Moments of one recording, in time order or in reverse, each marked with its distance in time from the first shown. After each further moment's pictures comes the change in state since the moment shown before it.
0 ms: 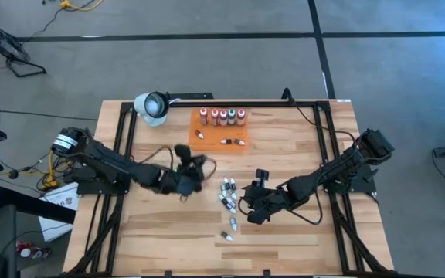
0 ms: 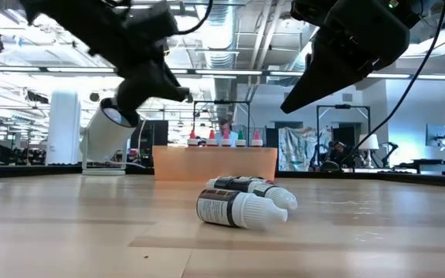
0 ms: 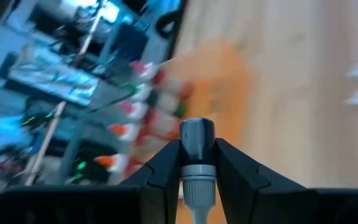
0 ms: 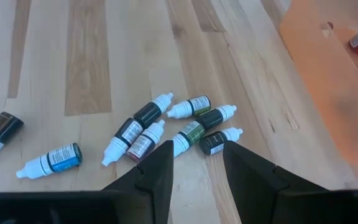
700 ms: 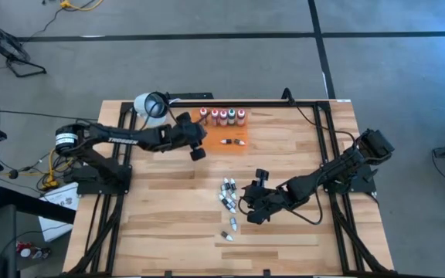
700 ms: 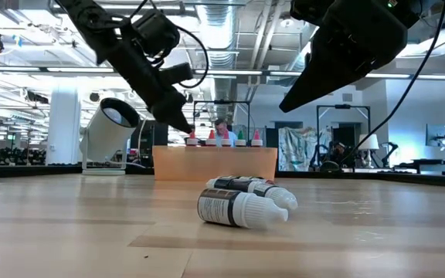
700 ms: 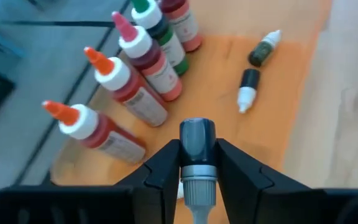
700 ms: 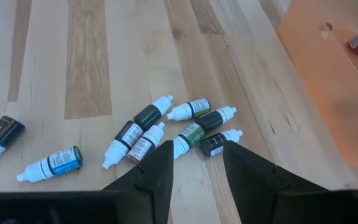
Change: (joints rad) left arm 0.567 -0.008 0.000 0.035 0.644 -0.088; right arm -0.001 0.000 0.000 0.007 0.003 0.002
